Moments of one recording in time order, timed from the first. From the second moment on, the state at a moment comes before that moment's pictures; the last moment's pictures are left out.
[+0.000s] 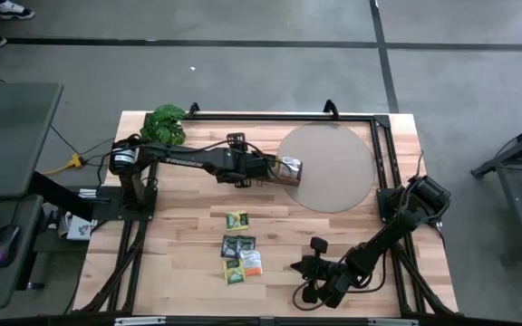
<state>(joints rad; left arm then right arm) 0.08 1.84 1.40 -0.82 -0.77 0.10 0.78 1.89 0.97 0.00 0.71 0.83</state>
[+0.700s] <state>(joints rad) -0.24 1.55 0.98 -0.83 -0.67 -0.71 0.60 1.89 0.97 0.21 0.55 0.47</state>
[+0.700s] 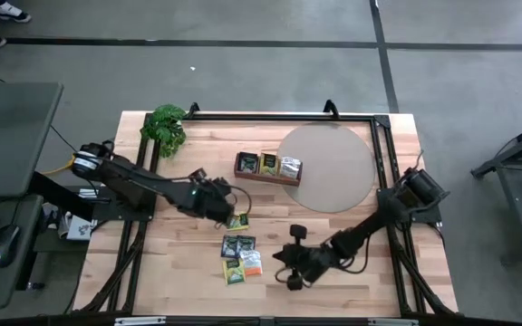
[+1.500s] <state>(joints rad) -0.31 1.60 0.89 -0.57 -0.53 -0.92 0.35 1.89 0.97 0.24 0.35 0.41</state>
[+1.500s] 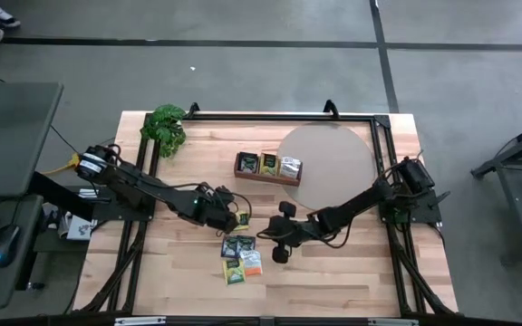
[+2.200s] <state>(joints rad) -0.43 1.49 0.43 0.28 -0.56 -0.73 0.38 1.89 0.97 0.21 0.37 0.41</state>
